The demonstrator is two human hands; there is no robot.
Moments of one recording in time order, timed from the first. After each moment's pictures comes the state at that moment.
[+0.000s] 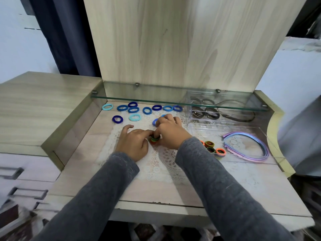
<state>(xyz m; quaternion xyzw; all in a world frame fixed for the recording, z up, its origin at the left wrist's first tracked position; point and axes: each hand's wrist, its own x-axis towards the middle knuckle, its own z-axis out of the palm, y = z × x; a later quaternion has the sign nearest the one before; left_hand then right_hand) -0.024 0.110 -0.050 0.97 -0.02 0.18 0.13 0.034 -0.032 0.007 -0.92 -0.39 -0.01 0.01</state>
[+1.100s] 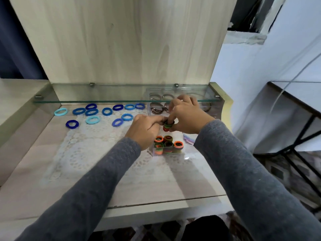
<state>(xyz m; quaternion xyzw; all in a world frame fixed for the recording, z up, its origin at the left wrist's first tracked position) 0.021 -0.020 0.003 0.90 -0.14 0.12 0.40 0.047 -0.178 0.068 -0.95 -0.31 -0.06 -0.05</state>
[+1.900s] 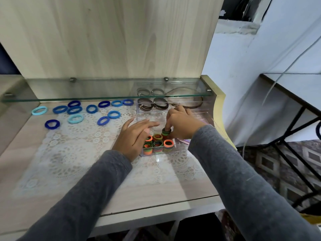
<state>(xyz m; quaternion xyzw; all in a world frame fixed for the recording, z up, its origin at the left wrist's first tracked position) 0.028 -0.019 -0.052 0.90 -0.19 0.17 0.36 0.066 -0.199 0.025 -0.96 -0.26 0.04 -0.01</state>
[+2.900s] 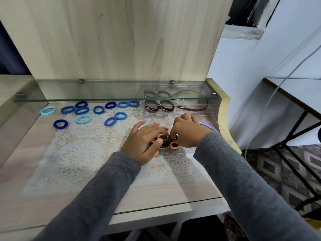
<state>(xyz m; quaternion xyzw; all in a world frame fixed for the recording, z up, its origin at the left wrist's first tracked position) 0.020 -0.018 -0.052 0.89 -0.27 0.21 0.30 0.046 -0.187 0.034 -0.96 -0.22 0.11 -0.08</state>
